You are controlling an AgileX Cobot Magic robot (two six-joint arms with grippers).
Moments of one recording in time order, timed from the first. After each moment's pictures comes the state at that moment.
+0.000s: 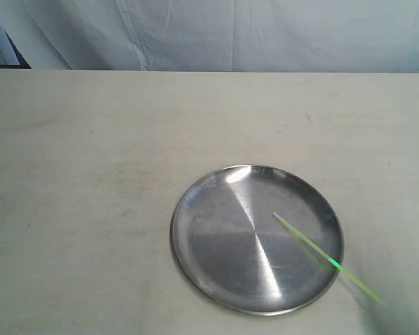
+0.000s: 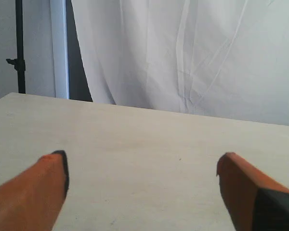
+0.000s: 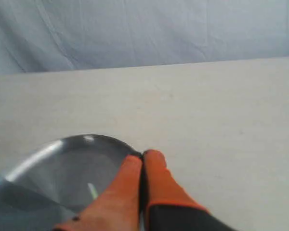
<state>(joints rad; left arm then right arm) 0.01 0.09 0.01 0.11 0.05 -0.23 0.02 0.01 0.00 0.32 0.31 -0.10</state>
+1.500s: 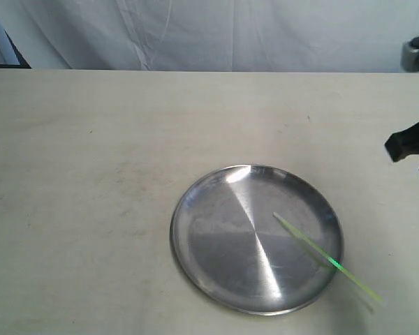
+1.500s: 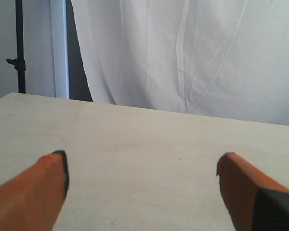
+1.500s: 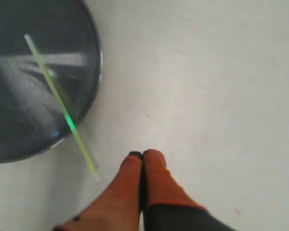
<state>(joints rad) 0.01 0.09 0.01 0.11 0.05 -0.23 0.08 1.28 -1.02 -0.03 1.19 -0.03</state>
